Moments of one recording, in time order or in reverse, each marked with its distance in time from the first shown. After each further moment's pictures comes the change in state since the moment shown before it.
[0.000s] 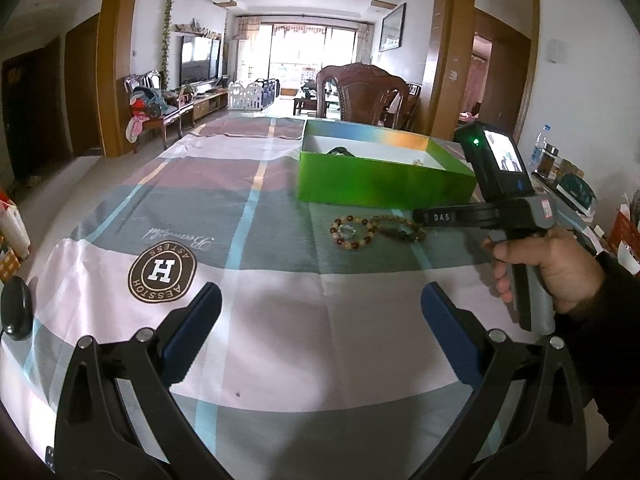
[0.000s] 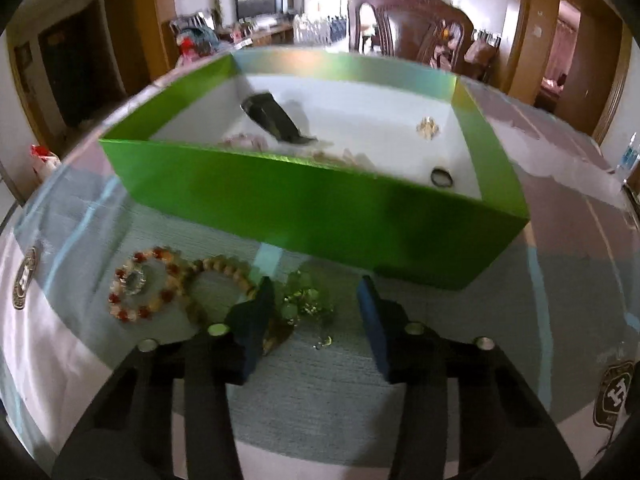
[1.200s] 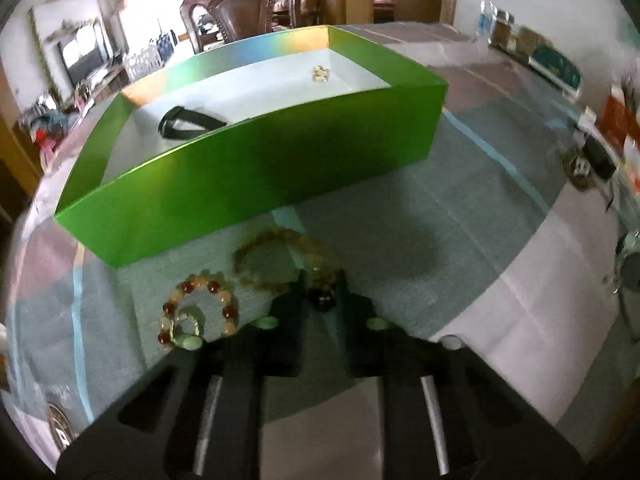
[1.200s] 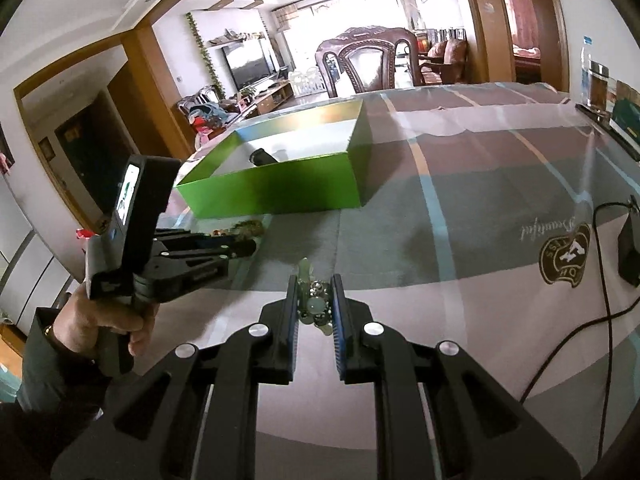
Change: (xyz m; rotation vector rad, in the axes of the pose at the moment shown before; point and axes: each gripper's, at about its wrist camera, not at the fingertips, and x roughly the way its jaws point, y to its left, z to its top) left arm 0.196 -0.114 0.062 0.351 0.371 -0.186; right arm -0.150 -0.077 -0.106 0.227 -0.221 0.177
